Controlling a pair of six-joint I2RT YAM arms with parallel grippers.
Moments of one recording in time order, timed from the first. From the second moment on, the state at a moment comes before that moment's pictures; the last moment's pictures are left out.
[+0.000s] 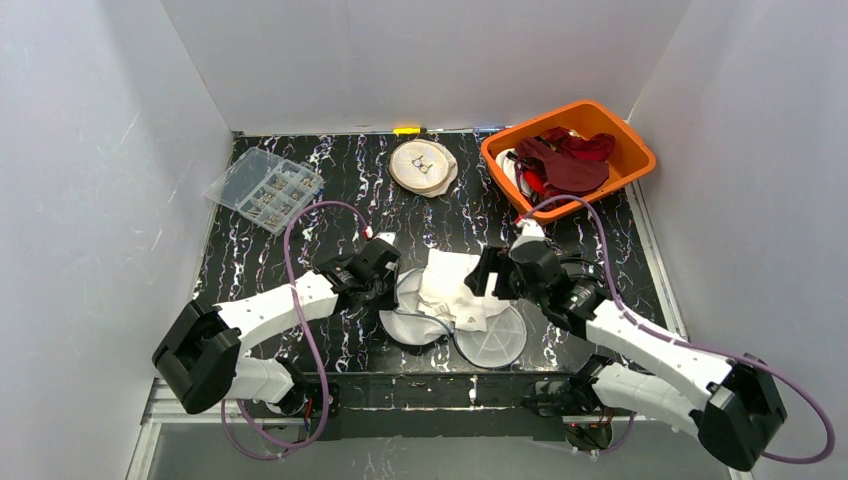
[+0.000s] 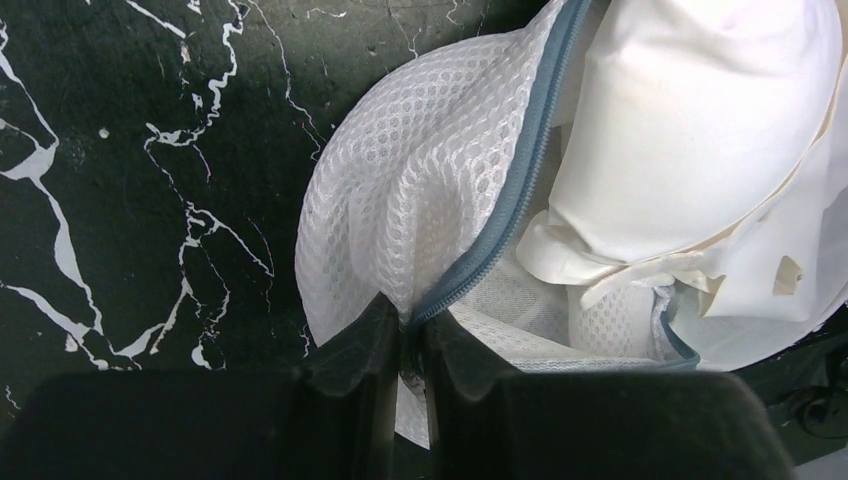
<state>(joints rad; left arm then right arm) -0.79 1.31 0.75 -0.47 -0.10 -0.66 0.77 0.99 0.61 -0.24 0.10 0.65</state>
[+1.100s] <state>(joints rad) -0.79 1.08 0.87 -0.44 -0.02 -0.67 0.76 0.81 0.52 -0.10 0.00 0.62</state>
